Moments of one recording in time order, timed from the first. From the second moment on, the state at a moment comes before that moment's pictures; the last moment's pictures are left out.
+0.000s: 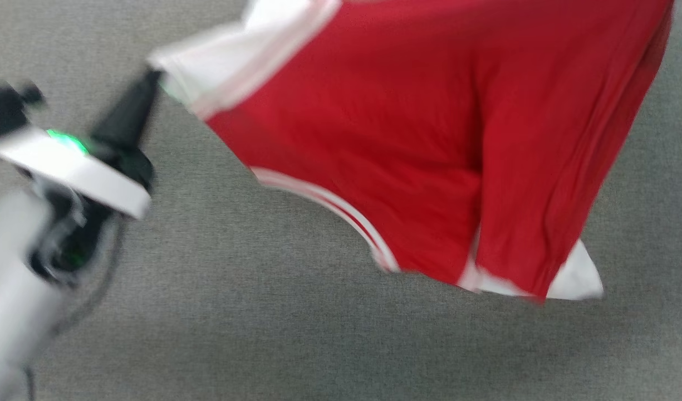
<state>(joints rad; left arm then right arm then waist) -0.69 0.68 -0.64 0.17 -1.25 -0.13 -0.23 -0.98 -0.52 0.21 0.47 0.78 0.13 0.48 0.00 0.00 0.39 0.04</state>
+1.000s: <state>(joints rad) -1.12 0.59 -0.60 0.32 -1.50 -0.13 -0.22 -1.30 -0.45 0.24 0.81 0.71 0.13 0.10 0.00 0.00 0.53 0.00</state>
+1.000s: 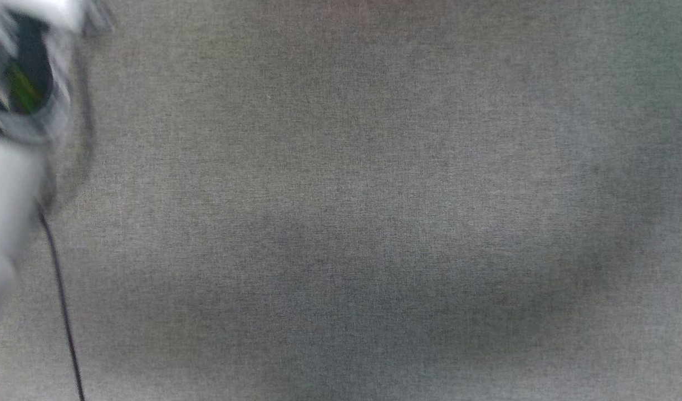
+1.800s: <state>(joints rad) -0.11 0.65 -0.57 -0.25 -1.42 -0.13 -0.26 -0.26 -0.68 0.19 0.16 1.02 0.13 0.17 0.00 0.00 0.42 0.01</state>
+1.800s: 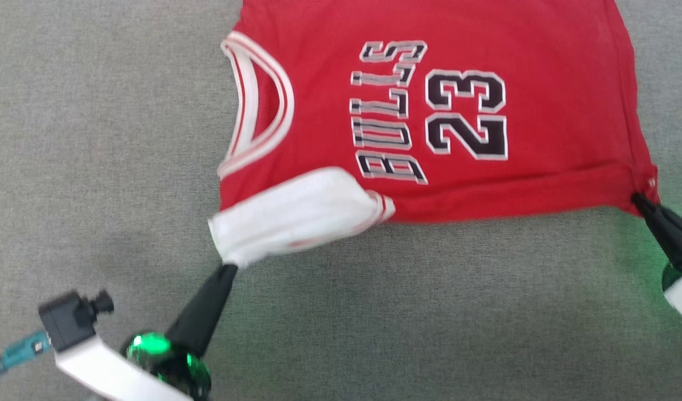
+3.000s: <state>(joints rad) -0.60 0.66 -0.63 0.09 -1.45 -0.13 -0.16 -0.41 -0.50 0.10 0.19 0.91 0.13 0.29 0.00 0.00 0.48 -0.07</state>
